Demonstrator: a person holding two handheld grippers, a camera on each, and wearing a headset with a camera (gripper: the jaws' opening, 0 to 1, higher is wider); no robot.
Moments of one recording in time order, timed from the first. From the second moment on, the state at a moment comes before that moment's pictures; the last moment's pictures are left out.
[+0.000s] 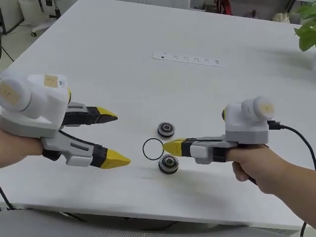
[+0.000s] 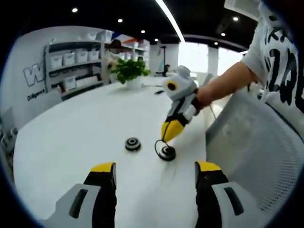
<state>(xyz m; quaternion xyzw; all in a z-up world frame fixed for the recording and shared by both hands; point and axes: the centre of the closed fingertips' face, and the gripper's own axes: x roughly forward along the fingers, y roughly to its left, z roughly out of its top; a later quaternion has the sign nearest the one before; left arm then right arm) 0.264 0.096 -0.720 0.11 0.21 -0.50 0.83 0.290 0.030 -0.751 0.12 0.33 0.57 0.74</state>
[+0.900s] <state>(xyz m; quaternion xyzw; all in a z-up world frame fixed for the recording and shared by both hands) 0.270 0.137 -0.730 0.11 0.23 -0.45 0.86 0.306 0.070 -0.748 0.10 0.32 0.58 0.75</state>
